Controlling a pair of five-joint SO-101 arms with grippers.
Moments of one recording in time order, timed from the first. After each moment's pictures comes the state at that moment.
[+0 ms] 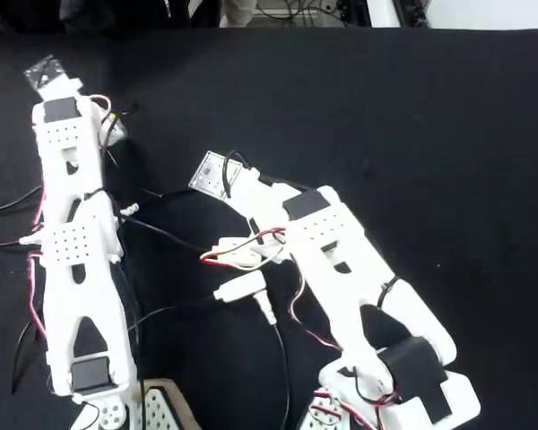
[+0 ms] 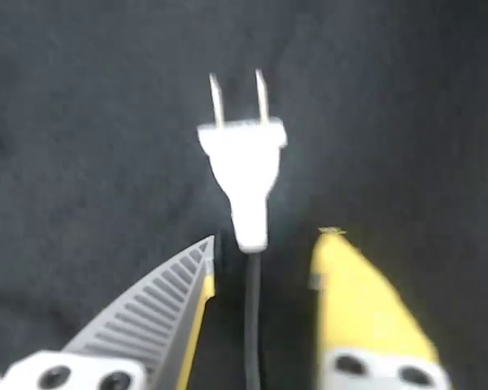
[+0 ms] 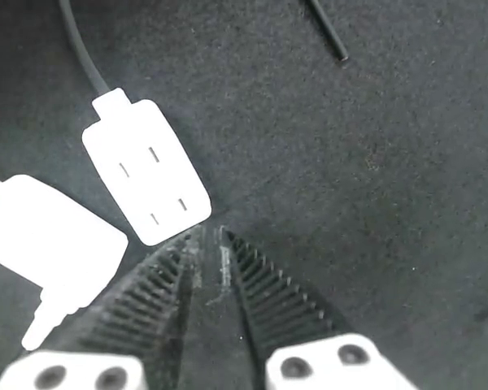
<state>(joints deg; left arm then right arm) -16.8 74.3 -85.1 87.7 23.1 -25.4 -13.3 39.2 54.1 38.5</state>
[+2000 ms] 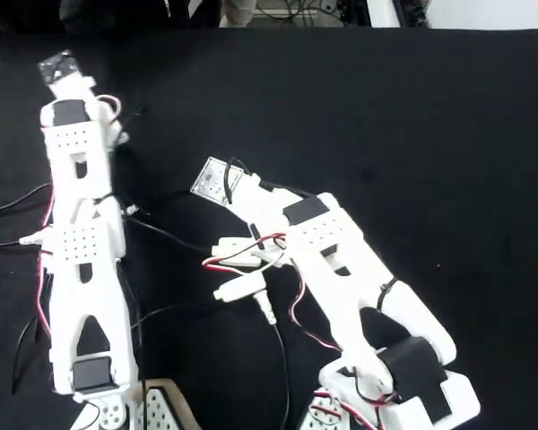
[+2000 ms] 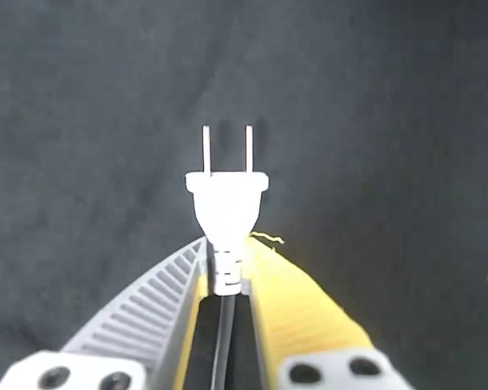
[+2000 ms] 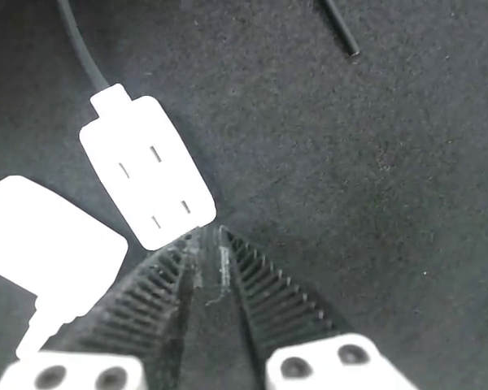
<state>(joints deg) -13.6 78.6 -92.3 88.5 18.2 -25.4 -13.4 42.7 50.3 38.5</state>
